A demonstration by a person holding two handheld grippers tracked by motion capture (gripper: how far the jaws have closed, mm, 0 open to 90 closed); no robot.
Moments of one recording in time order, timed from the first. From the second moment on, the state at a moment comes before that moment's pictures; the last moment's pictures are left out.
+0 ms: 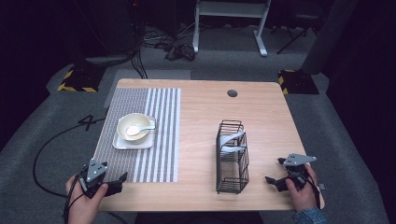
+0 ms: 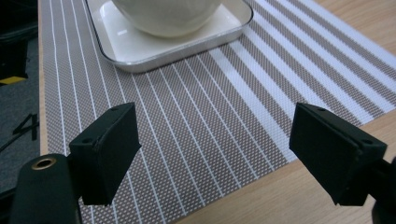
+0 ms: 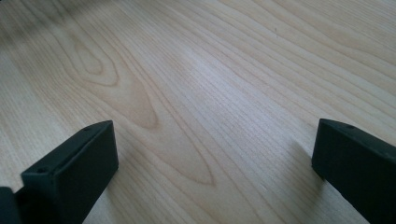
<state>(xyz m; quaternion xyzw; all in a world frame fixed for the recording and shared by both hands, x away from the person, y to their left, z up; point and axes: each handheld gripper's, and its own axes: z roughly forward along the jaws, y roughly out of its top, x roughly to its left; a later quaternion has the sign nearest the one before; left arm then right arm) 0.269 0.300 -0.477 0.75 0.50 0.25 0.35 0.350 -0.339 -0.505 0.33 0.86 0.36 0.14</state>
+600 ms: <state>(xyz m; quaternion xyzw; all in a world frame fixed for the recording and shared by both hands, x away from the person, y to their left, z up) 0.270 0.298 -0.502 0.79 0.49 0.21 0.31 0.350 -0.339 -0.505 0.33 0.86 0.36 0.14</state>
